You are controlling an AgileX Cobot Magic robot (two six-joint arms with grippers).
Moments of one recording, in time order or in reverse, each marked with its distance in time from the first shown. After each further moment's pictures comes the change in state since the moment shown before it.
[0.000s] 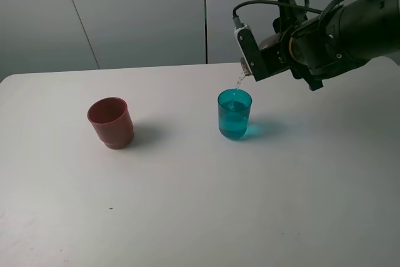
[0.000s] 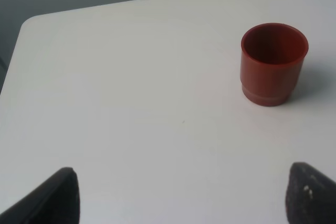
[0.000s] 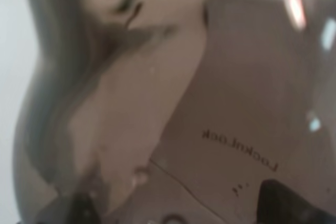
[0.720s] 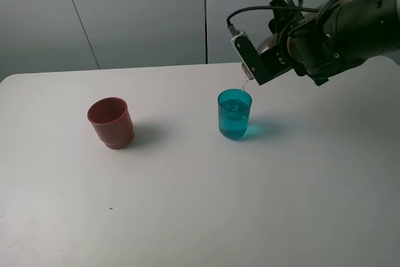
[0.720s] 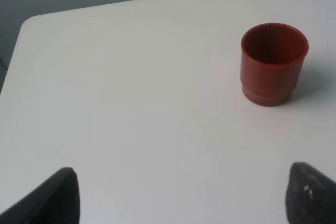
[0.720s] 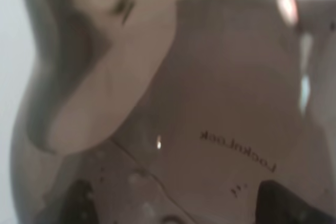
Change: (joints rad) left arm 0.000 0.000 0.000 0.000 0.000 0.000; right arm 0.018 0.000 -0.004 0.000 0.028 -0.134
